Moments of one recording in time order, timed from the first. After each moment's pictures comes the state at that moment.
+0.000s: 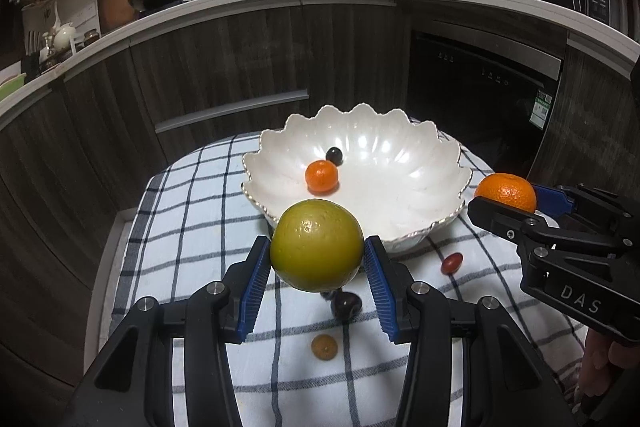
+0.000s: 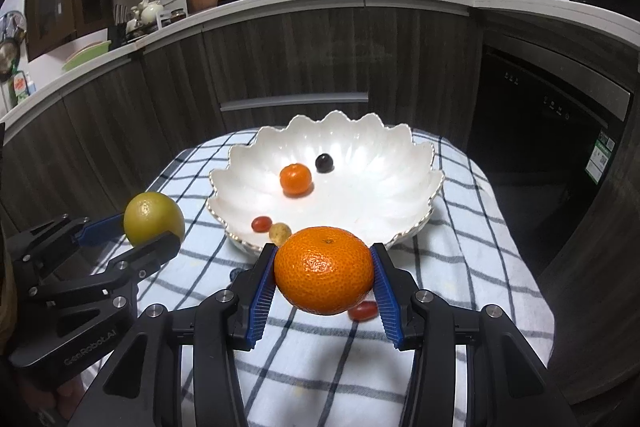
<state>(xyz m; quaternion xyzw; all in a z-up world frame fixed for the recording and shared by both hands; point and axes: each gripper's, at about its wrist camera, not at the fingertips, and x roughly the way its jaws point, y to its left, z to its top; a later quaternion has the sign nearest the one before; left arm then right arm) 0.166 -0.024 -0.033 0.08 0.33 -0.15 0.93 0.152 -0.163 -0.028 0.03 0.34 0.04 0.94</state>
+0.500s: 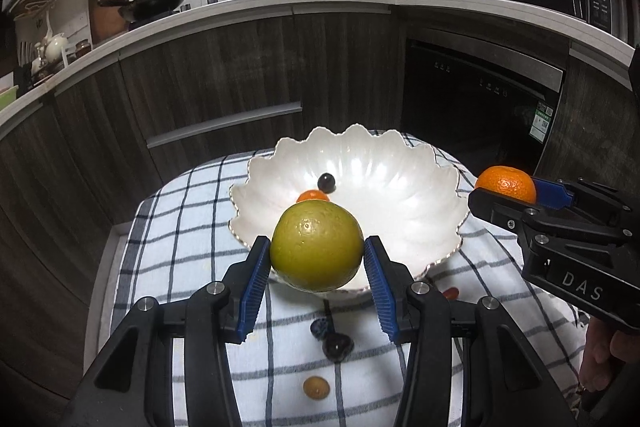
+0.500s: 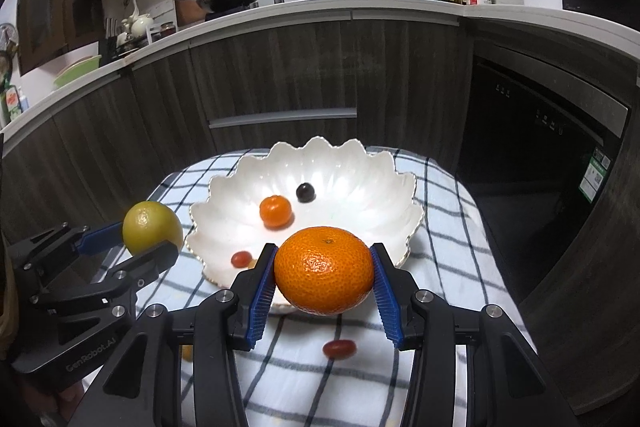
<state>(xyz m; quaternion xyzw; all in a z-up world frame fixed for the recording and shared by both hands) 0.195 -0.042 -0.018 0.08 0.32 -0.16 0.93 0.178 -0.183 -0.010 0.03 0.32 0.03 0.95</state>
